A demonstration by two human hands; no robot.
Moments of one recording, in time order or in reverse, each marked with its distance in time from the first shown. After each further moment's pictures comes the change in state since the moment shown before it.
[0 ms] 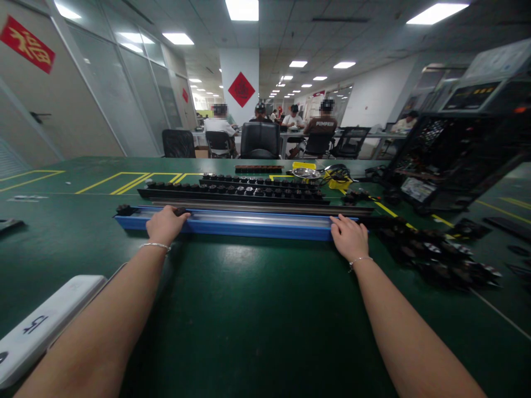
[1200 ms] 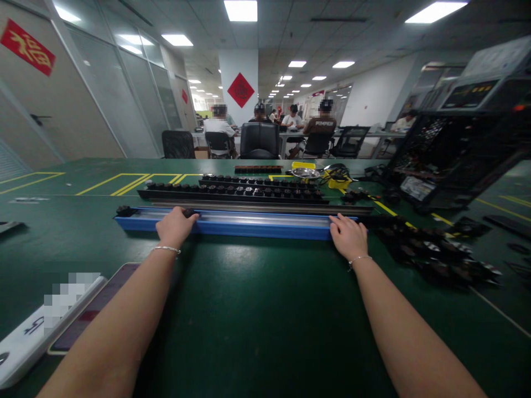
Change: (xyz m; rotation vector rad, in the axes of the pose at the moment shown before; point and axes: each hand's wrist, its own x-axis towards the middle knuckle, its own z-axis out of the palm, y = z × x) left_hand -0.022 0.024 0.003 -0.012 0.008 0.024; right_hand 0.000 -0.001 -0.002 -0.016 -0.016 -0.004
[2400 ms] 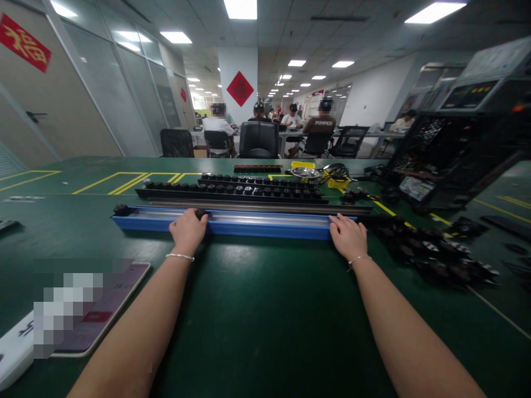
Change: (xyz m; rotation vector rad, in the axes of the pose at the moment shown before) left_hand -0.030 0.028 0.014 -0.035 0.077 0.062; right_hand 0.000 0.000 0.001 0.003 0.020 -0.007
